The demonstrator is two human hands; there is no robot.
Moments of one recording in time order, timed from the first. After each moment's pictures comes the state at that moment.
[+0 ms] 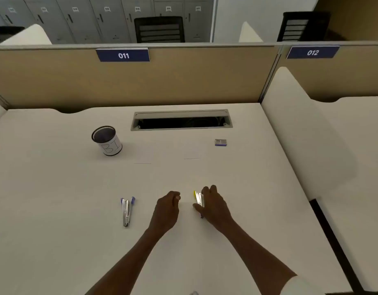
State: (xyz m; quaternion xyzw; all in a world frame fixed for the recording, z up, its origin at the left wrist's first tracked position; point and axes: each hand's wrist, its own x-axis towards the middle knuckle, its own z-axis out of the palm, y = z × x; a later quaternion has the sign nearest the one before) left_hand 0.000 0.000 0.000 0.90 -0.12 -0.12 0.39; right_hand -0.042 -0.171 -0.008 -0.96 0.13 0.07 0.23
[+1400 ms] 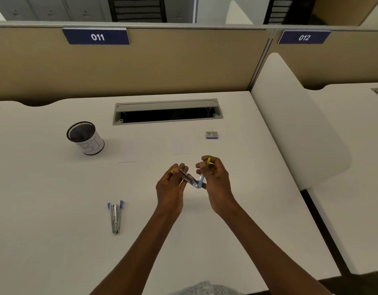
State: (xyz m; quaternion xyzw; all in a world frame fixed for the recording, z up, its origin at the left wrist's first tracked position) left_hand 0.034 -0.063 0.043 0.47 0.18 -0.19 0.84; right_hand -0.011 -0.169 0.084 -0.63 0.29 -0.11 0.71
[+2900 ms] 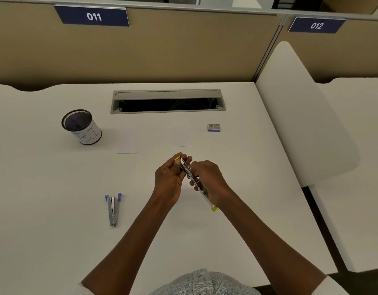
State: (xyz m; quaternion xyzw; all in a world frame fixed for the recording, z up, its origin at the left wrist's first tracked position) left_hand 0.055 -0.060 0.040 0.42 0.14 -0.23 0.87; right_hand 0.009 -0.165 0.077 -0.66 0.36 0.08 0.66
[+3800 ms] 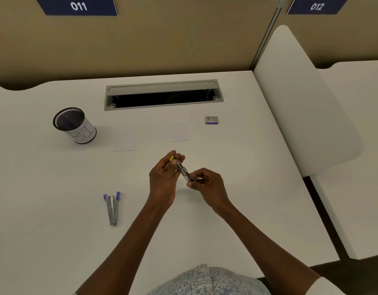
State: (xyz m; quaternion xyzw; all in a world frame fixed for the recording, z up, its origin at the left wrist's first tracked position) left_hand 0.048 -0.049 0.028 0.52 0.10 -0.21 0.82; right_hand -0.025 -0.172 0.013 -0.72 0.26 -0.02 0.65
